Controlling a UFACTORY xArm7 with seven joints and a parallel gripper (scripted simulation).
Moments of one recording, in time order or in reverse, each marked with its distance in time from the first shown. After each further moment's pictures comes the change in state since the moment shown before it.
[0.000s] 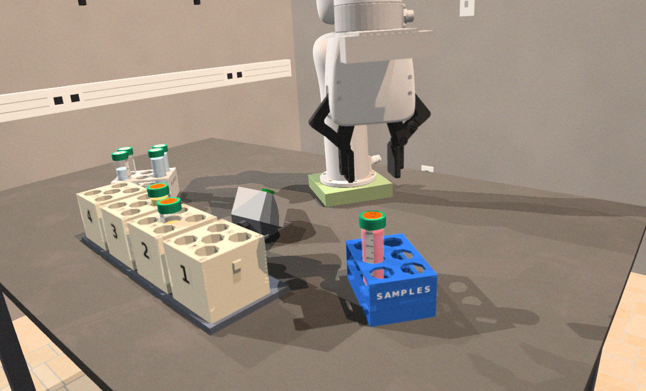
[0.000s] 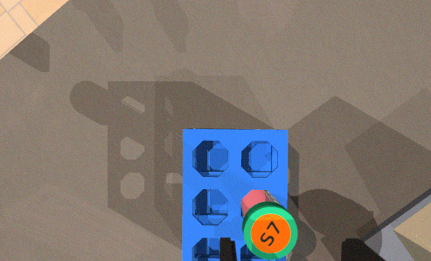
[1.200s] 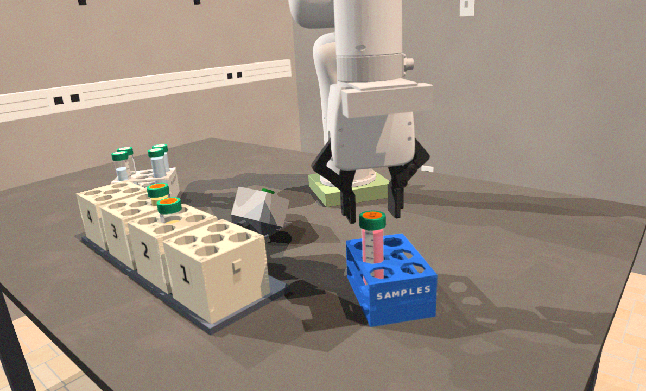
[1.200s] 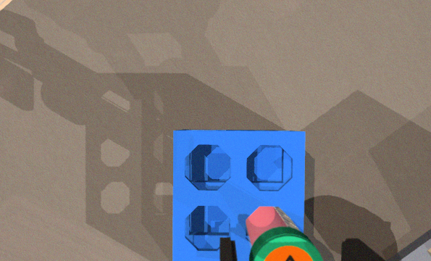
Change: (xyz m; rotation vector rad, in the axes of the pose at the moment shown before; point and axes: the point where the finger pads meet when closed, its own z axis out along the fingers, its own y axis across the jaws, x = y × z) arm 0.000 0.000 0.053 0.000 0.000 0.000
